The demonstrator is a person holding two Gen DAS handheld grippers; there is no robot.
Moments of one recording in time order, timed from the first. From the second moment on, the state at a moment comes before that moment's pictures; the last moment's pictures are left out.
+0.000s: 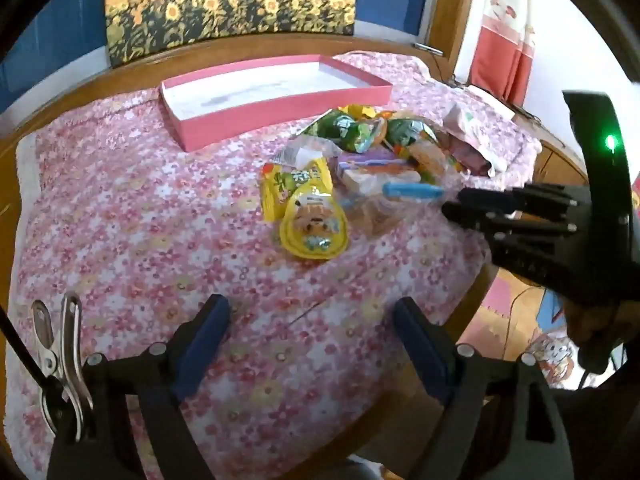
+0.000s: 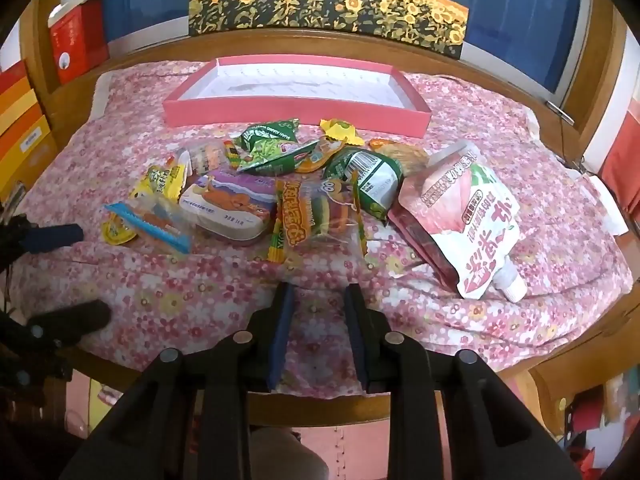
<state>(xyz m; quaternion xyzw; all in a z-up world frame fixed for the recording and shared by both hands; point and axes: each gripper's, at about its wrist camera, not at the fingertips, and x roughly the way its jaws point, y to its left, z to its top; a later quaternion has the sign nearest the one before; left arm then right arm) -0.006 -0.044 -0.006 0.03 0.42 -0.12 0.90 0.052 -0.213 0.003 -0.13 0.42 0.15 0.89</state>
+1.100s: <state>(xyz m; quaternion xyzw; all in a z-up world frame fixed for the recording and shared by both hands) -0.006 -0.035 -0.002 0.05 0.43 -0.15 0.89 0.056 -0.218 0.007 -0.09 0.44 0.16 0.88</state>
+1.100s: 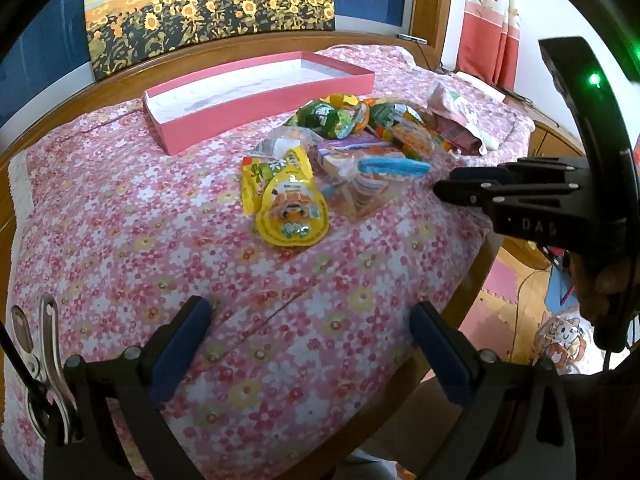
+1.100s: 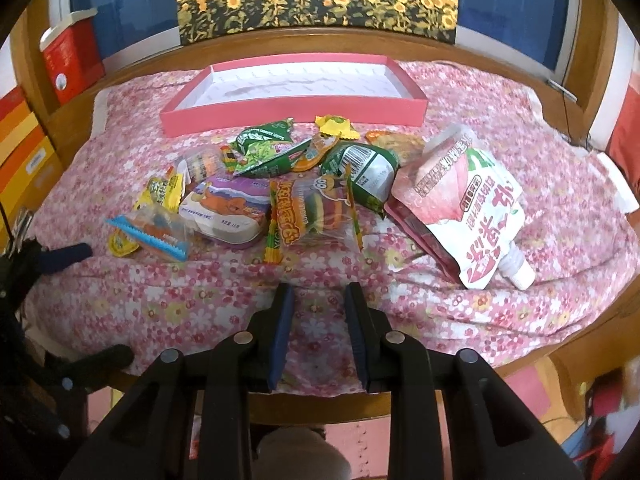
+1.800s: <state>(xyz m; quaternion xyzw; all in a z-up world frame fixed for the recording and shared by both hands) -0.008 -0.035 -0.004 0.06 0.42 -0.16 0.89 0.054 -0.214 0.006 -0.12 0.43 0.16 0.88</state>
